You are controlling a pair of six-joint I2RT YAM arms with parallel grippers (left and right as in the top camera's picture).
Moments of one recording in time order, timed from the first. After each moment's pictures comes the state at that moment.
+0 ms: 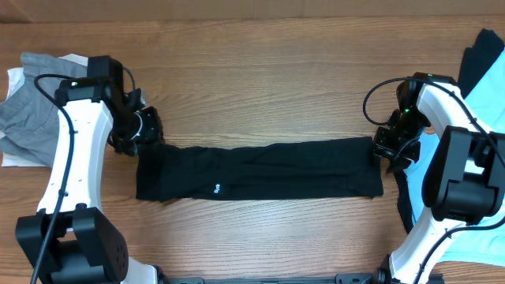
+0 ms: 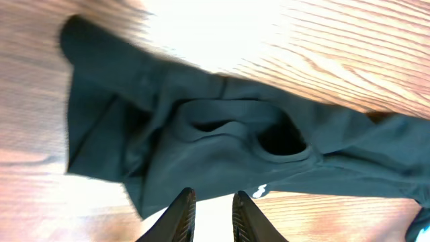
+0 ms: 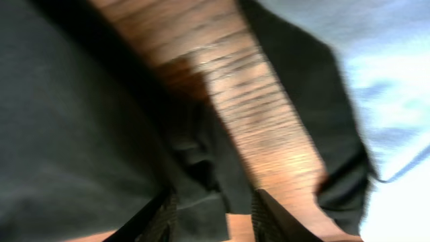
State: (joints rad) left arm 0.11 1.69 1.45 -1.27 0.27 -0.23; right arm -0.18 2.06 1.45 -1.35 -0.11 0.21
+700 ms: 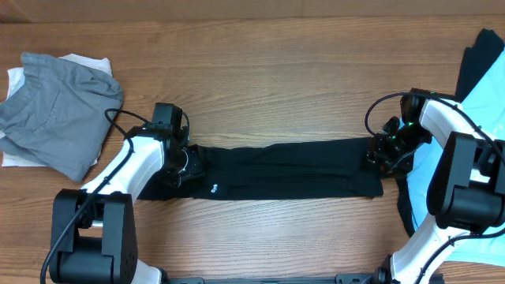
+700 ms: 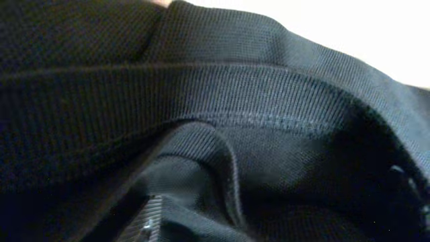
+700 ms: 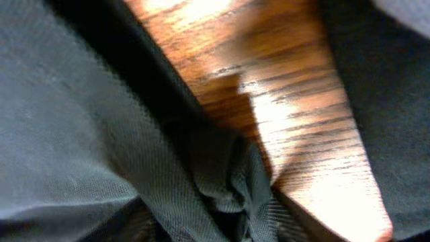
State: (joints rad) left arm -0.11 1.69 0.94 -0.71 0.22 -0.37; right arm -0.20 2.01 1.27 -1.13 -0.24 0.16
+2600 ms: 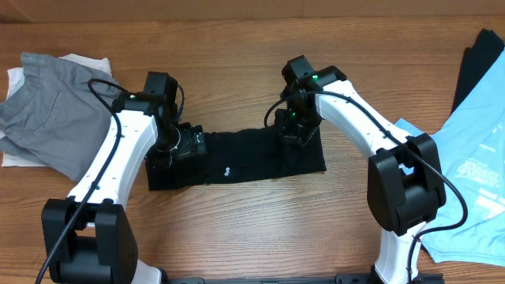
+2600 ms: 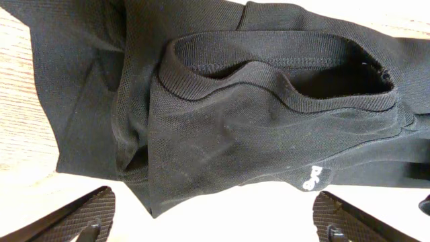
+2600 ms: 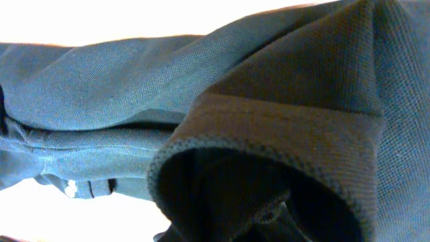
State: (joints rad) left arm -0.11 1.69 1.27 -1.09 0.11 -0.39; right arm 0.42 2.06 1.61 -1.08 -0.30 0.38
